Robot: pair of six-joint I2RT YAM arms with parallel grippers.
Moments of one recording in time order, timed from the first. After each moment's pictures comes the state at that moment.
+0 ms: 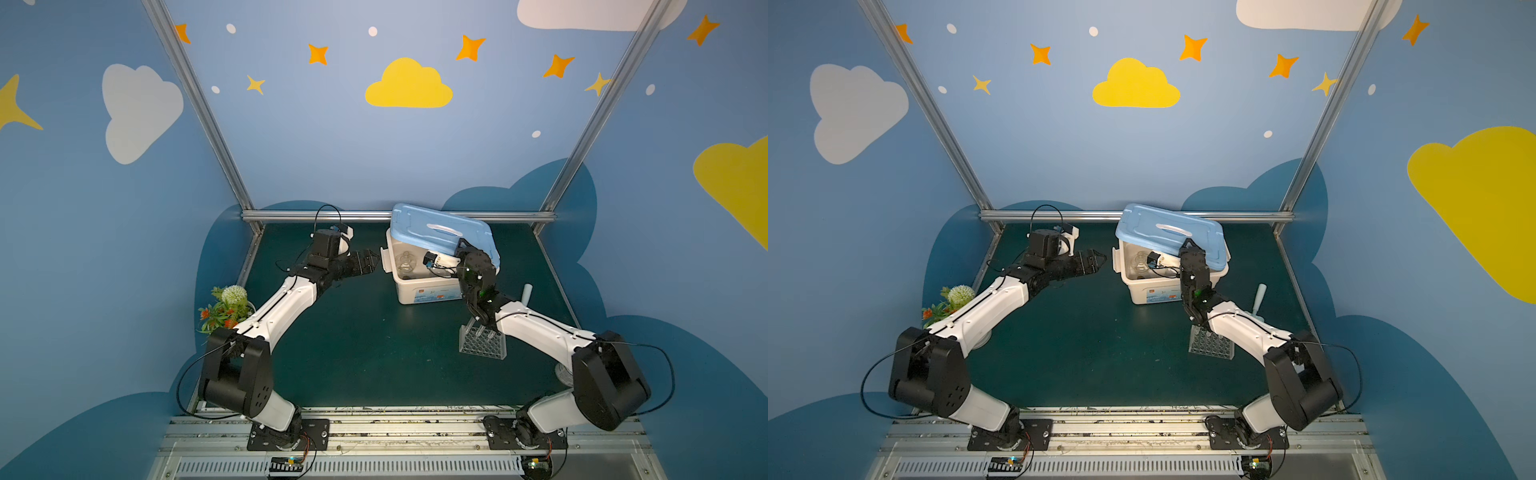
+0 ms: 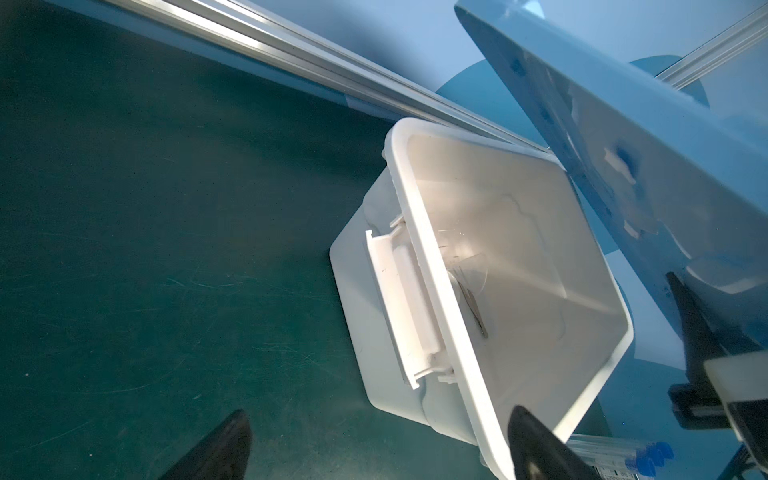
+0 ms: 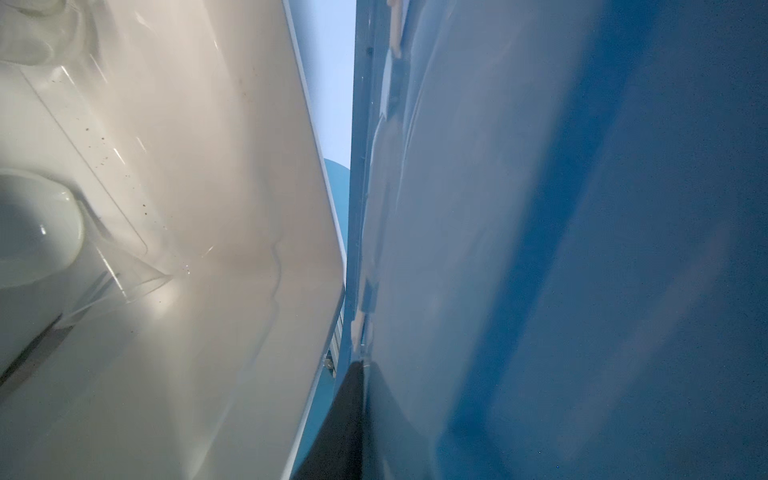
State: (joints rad) left arm -0.28 1.54 1.16 -0.24 0.34 -0.48; right arm 0.59 1.46 0.88 0.45 0.54 -1.40
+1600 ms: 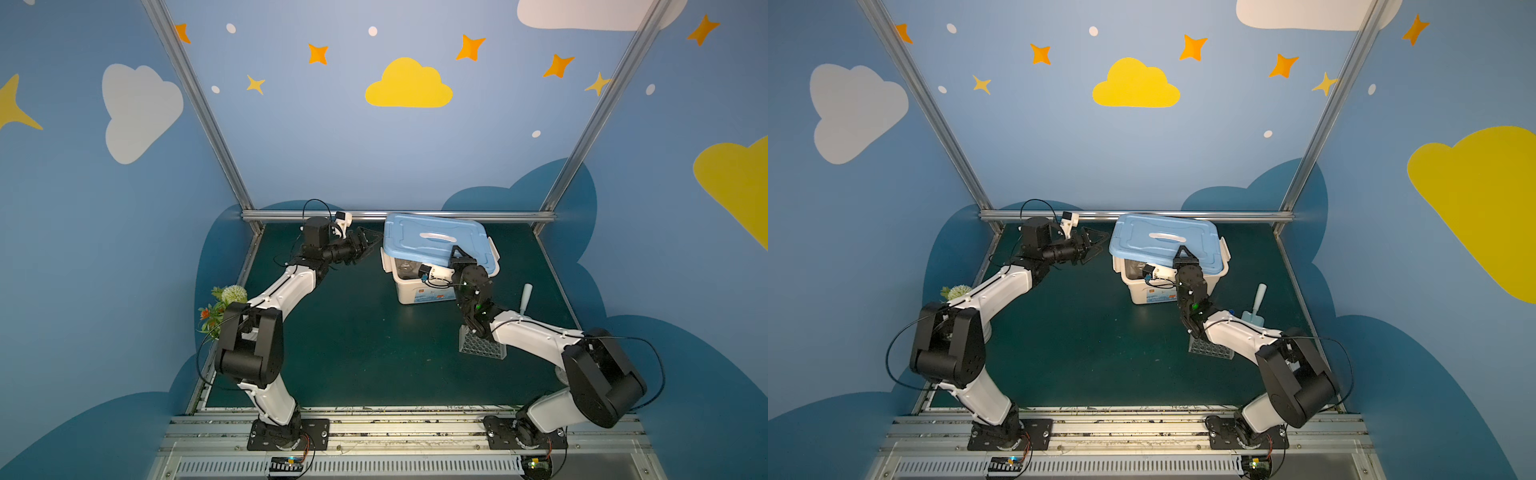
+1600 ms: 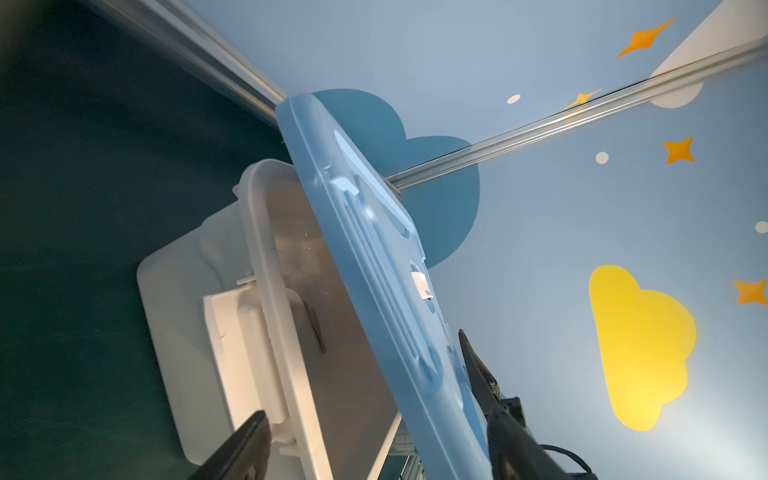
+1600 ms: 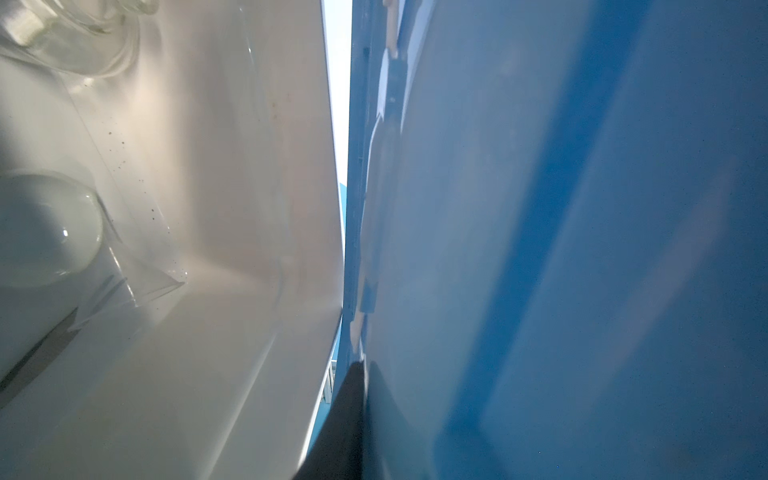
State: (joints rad) left arm -0.19 1.73 1.24 0.17 0.84 -0.97; right arm 0.63 1.50 0.77 0.67 0.54 -1.53
